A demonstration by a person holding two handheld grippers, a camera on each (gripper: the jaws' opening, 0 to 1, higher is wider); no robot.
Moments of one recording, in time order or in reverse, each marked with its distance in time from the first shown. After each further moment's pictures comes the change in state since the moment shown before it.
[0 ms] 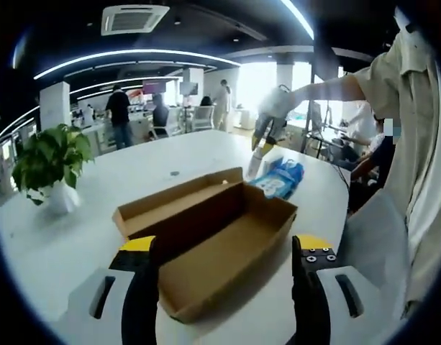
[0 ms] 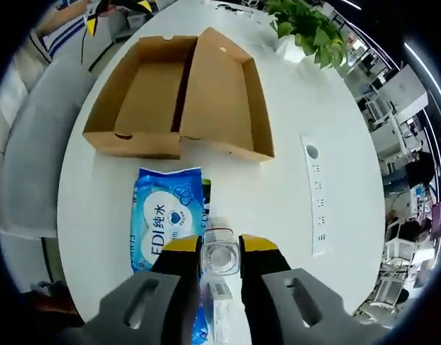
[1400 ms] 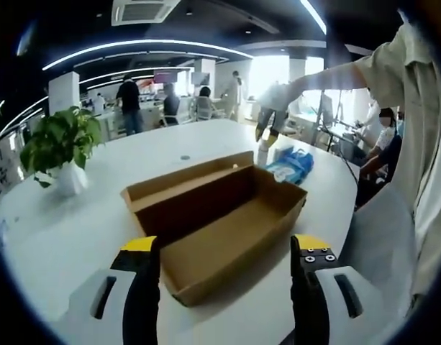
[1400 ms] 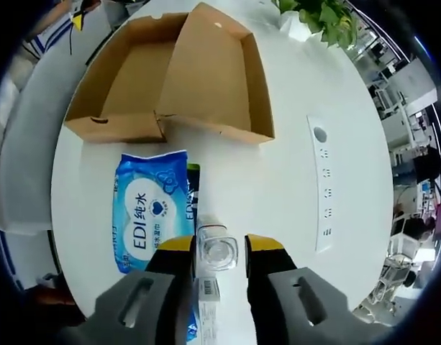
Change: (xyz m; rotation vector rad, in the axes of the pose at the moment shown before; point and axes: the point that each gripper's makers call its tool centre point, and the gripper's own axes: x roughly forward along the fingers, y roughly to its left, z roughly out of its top) left arm -0.005 0.012 -0.030 -0.039 0.059 0.070; right arm 0.021 -0.011 -0.014 0.007 0.102 0.043
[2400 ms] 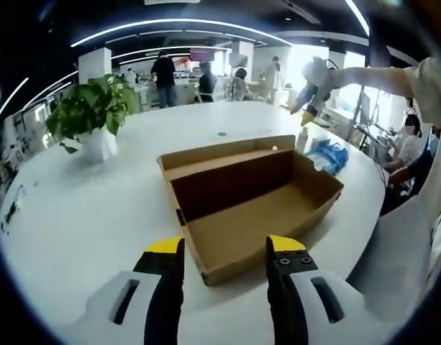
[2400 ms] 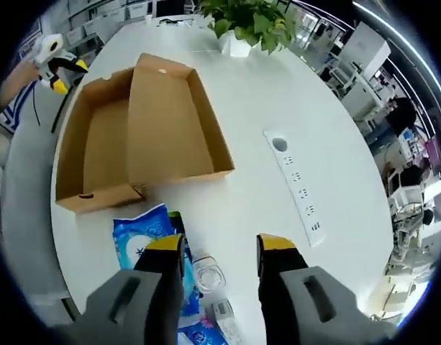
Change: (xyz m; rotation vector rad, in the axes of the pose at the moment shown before) left arm -0.002 0.042 -0.027 -0.143 0.115 0.192; right arm -0.027 -0.033 0.040 0.349 -0.197 -0.138
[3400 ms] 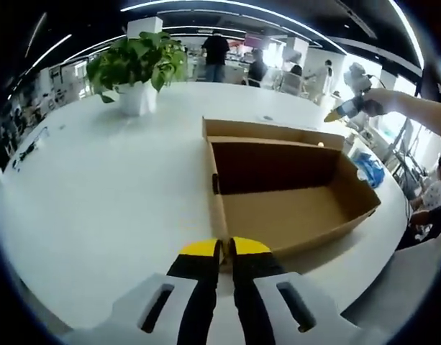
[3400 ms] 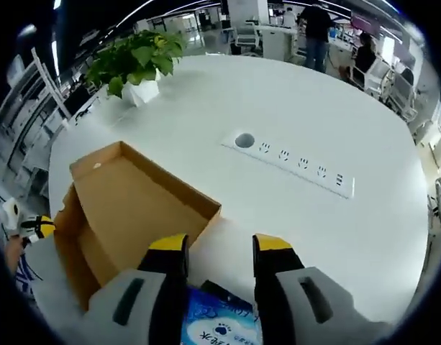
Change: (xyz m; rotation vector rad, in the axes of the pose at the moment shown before) left arm 0.017 0.026 -0.036 -0.252 0.063 0.188; right arm 0.053 -0.003 0.032 0.716 -0.114 -0.028
